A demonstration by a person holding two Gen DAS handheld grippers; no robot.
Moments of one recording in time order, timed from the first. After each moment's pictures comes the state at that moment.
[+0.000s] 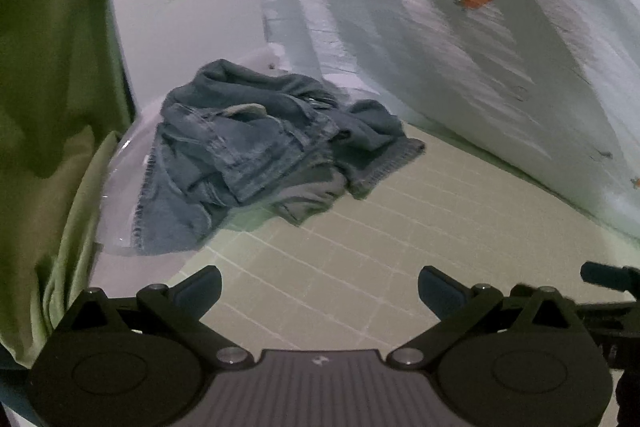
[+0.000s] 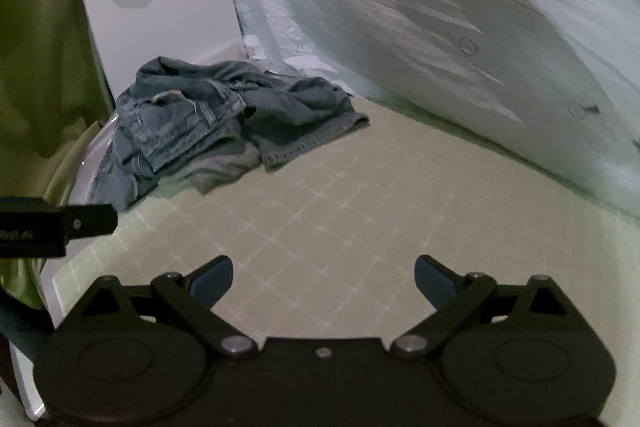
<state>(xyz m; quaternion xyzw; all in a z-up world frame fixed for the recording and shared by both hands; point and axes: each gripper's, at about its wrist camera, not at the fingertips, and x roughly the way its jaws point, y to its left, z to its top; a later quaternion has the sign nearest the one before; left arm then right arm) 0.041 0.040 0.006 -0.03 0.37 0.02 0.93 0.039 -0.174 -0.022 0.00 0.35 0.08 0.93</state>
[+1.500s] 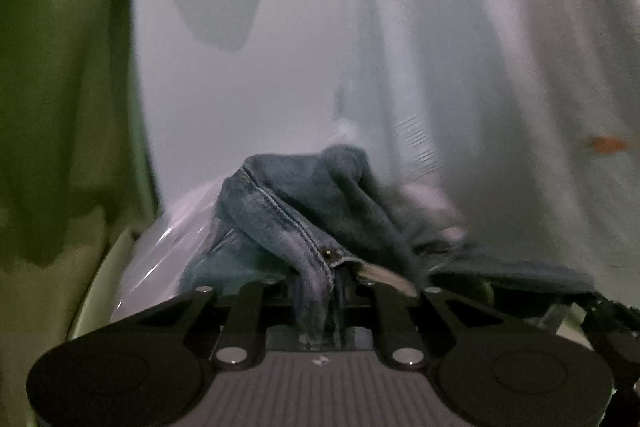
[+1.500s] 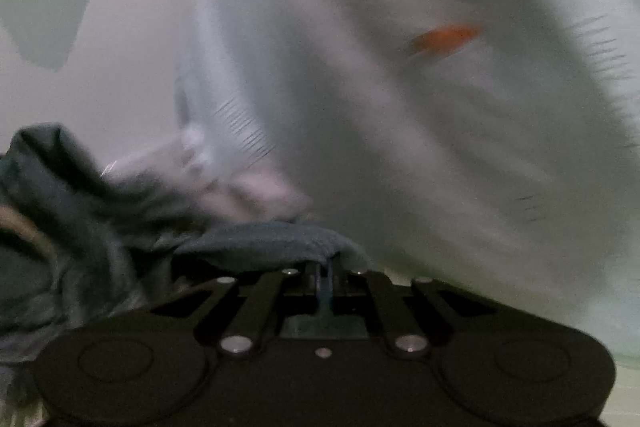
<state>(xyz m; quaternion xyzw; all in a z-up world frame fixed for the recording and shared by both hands) 0.191 0.107 0.070 -0.09 0.29 0.07 0.95 0.224 -0.136 -0.003 -0.03 0.21 -0.02 0.98</state>
